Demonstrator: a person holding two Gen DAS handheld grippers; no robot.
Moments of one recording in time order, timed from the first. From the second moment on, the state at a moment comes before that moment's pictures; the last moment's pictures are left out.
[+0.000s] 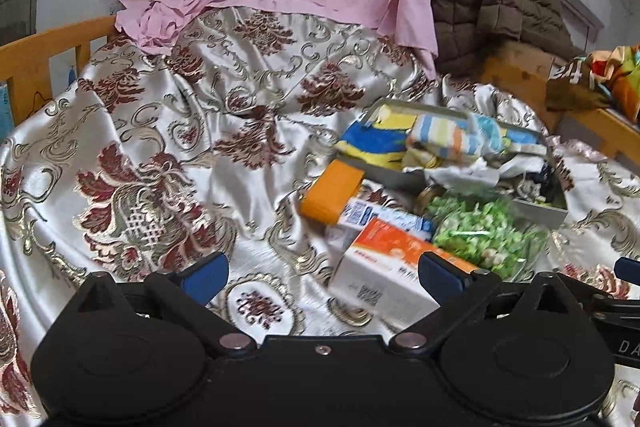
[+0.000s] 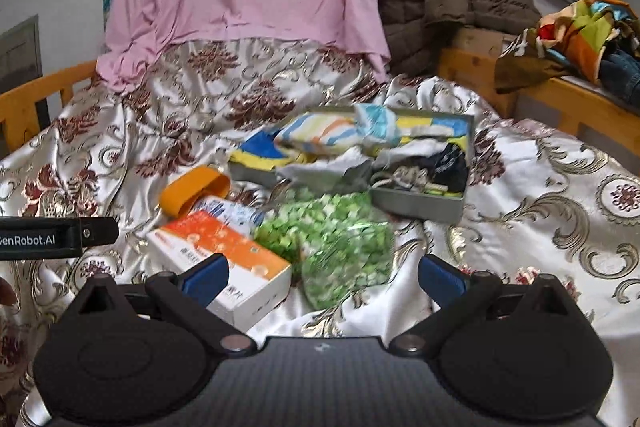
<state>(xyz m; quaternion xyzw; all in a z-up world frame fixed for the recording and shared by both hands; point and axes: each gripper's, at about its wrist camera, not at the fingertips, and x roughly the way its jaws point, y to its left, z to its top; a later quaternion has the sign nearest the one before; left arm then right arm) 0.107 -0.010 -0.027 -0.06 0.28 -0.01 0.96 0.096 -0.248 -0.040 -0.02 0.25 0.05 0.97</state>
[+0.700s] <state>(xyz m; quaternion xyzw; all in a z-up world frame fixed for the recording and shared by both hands) 0.117 0.000 -0.040 -0.05 0.30 0.03 0.95 0.103 -0.232 -0.054 -0.03 0.28 0.10 0.96</state>
